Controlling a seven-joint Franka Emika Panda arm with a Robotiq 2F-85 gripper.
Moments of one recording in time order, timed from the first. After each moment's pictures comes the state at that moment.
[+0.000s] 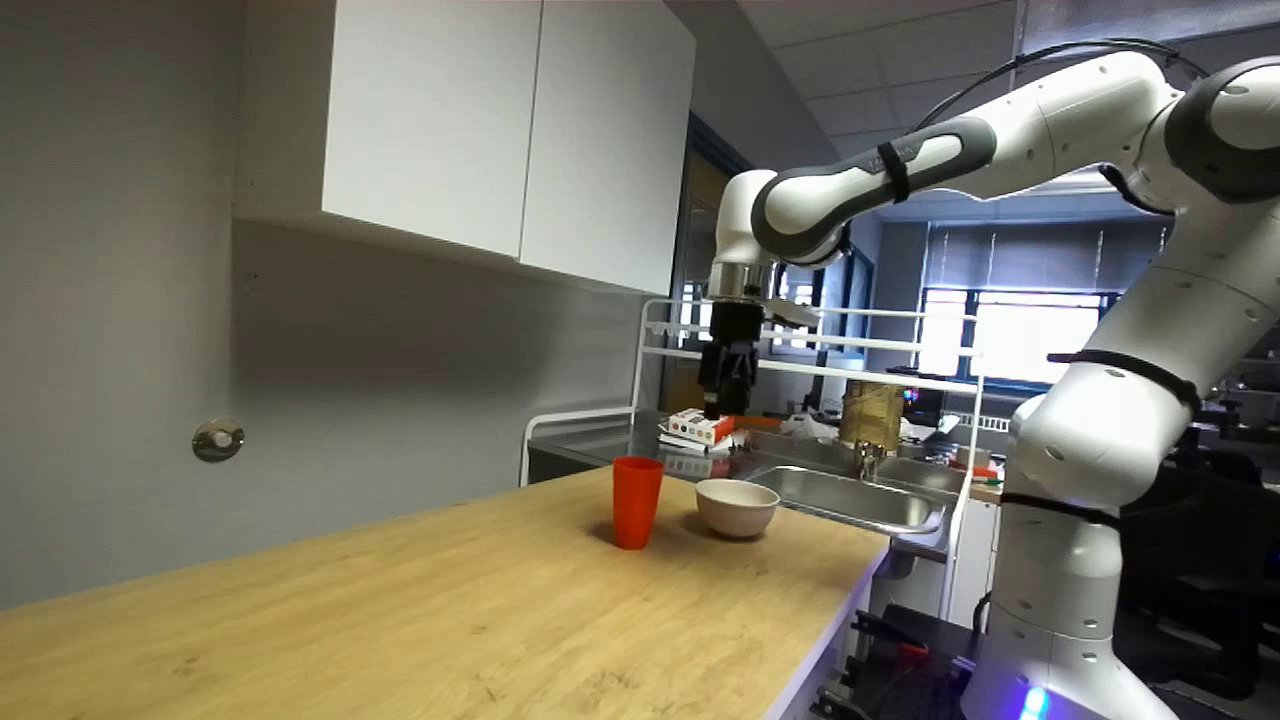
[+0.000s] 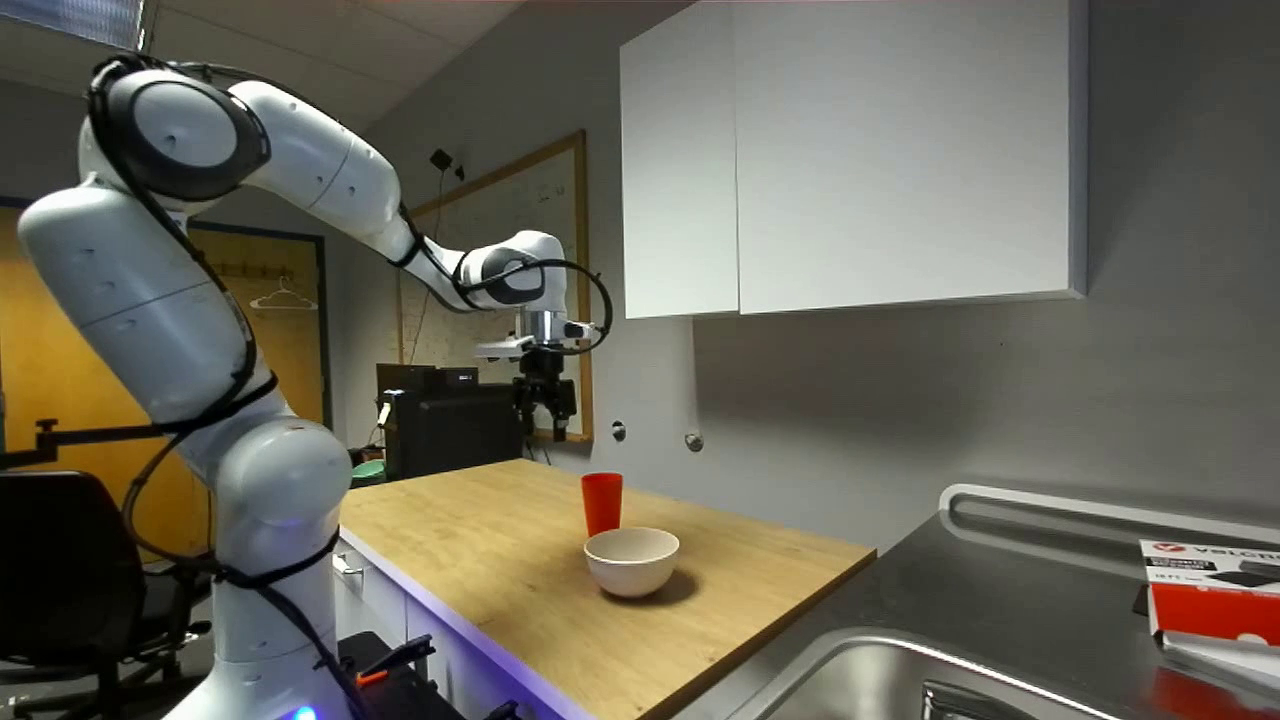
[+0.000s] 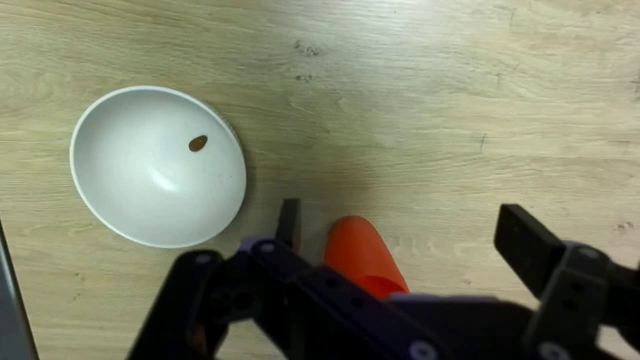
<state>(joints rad) 0.03 -0.49 0.07 -2.47 0.03 2.00 0.07</state>
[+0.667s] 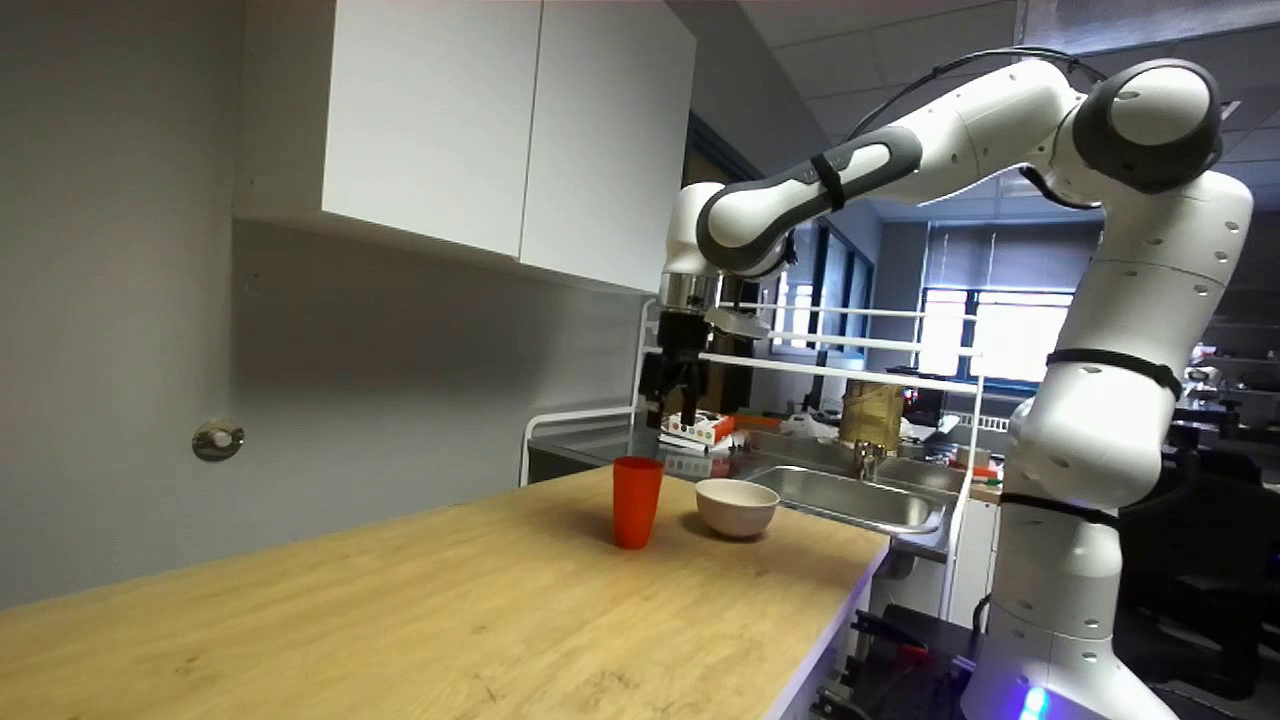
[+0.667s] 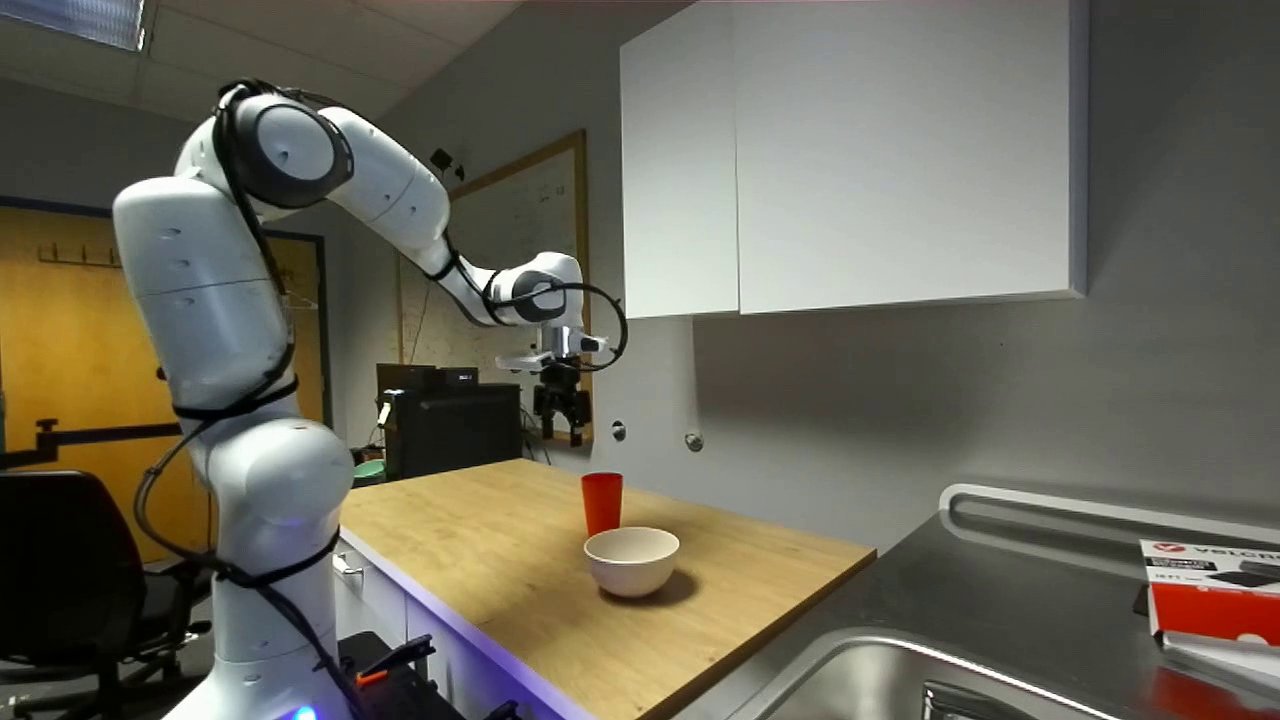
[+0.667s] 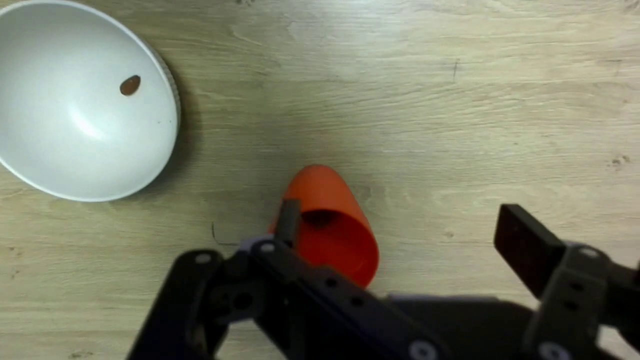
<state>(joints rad) 0.06 -0.25 0.10 -2.32 0.05 2.10 0.17</state>
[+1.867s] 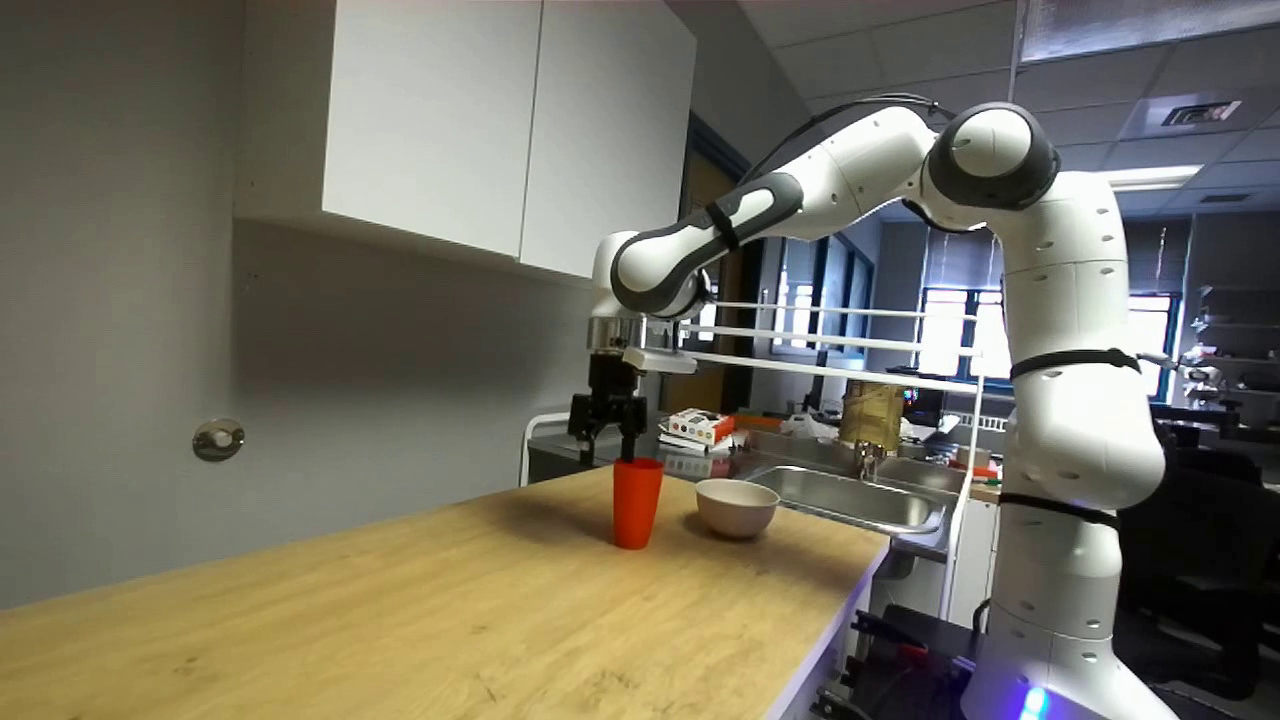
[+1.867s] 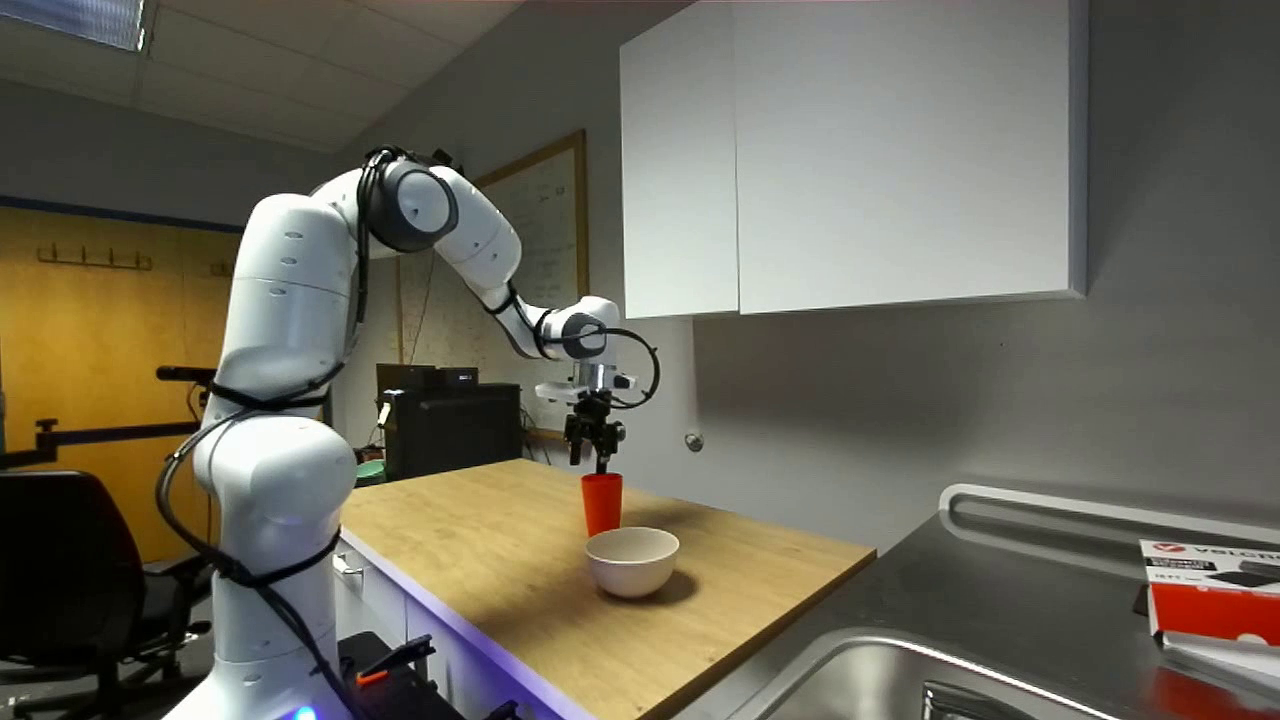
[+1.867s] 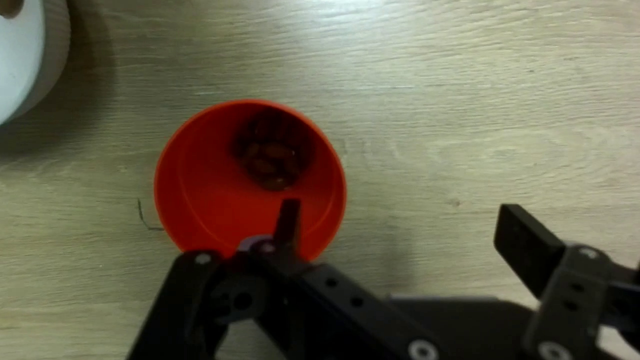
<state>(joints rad) 0.09 0.15 0.09 -2.02 0.05 2.11 0.23</state>
